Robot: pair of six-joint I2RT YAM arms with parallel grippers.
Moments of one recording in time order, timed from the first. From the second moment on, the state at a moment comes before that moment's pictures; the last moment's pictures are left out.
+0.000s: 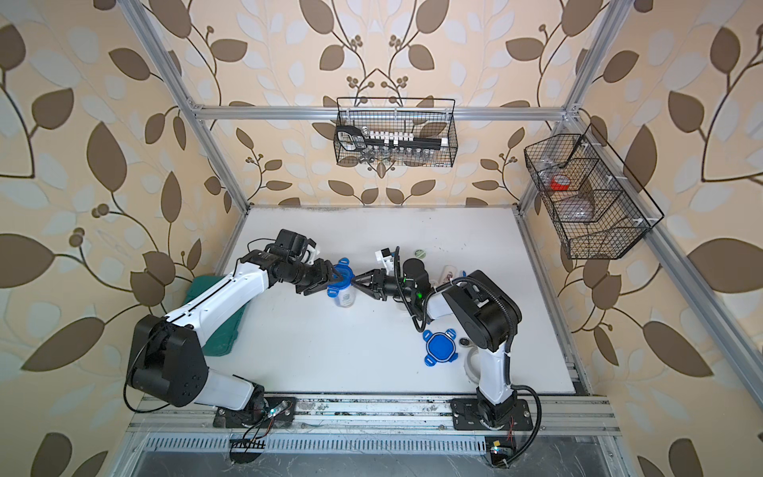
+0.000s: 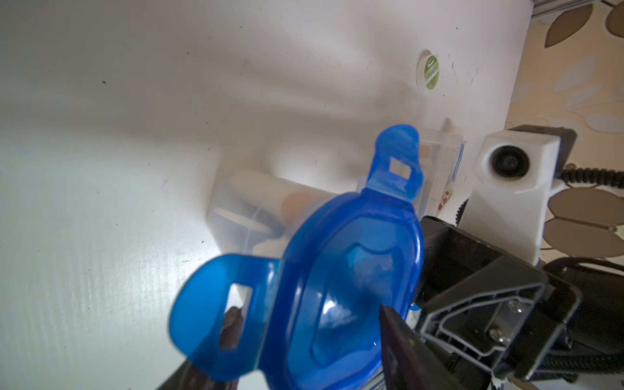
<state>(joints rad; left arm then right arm) -0.29 1.46 1.09 -0.68 0.46 -0.63 0.56 1.97 0.81 1.07 -0.79 1.34</state>
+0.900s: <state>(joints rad) -0.29 1.44 1.04 -0.61 0.45 -0.63 0.54 2.06 0.84 1.25 -0.85 1.49</state>
